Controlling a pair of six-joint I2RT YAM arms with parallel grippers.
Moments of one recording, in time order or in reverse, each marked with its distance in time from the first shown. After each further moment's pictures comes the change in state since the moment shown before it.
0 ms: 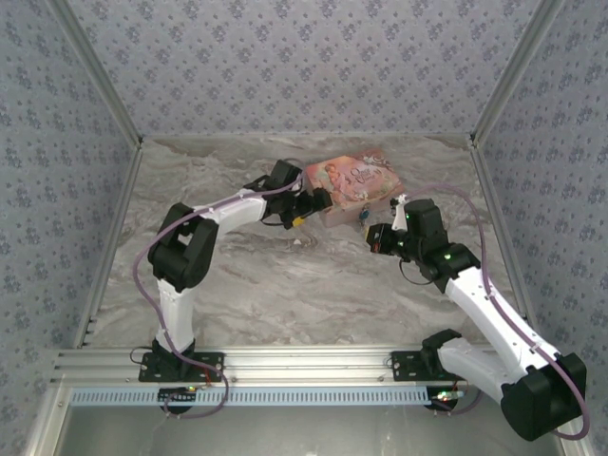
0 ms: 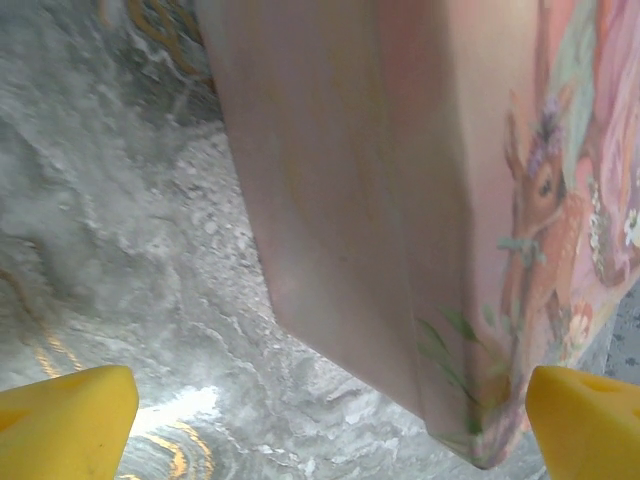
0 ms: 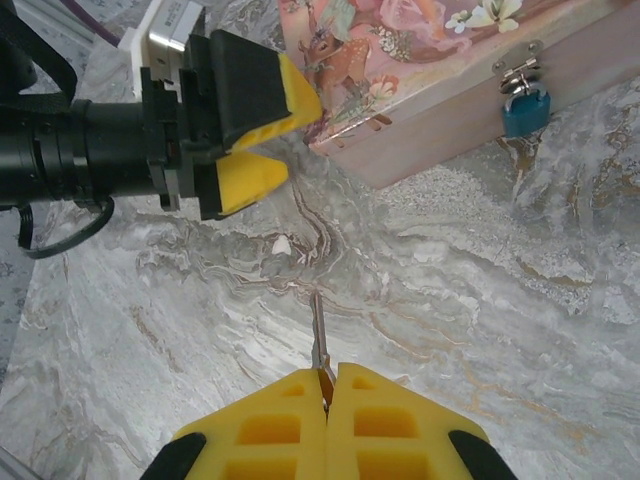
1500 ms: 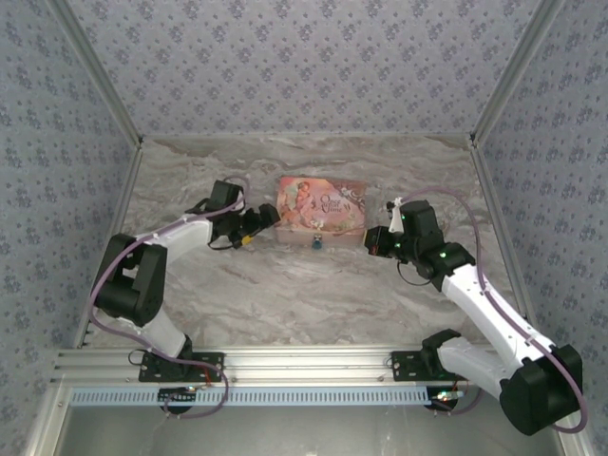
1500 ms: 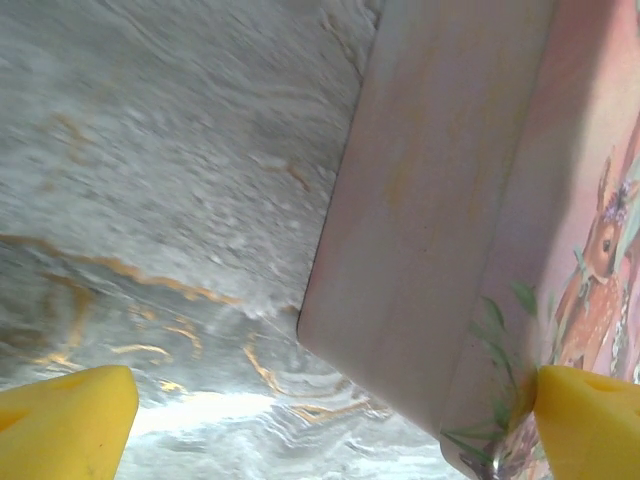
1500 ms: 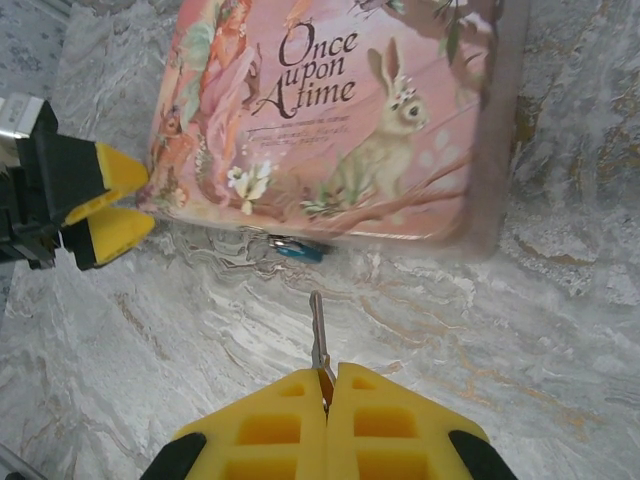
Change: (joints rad) left arm 0.254 -0.384 -0.503 0.047 0.009 0.127; right arm 0.013 0.041 -0.016 0.010 -0.011 0.001
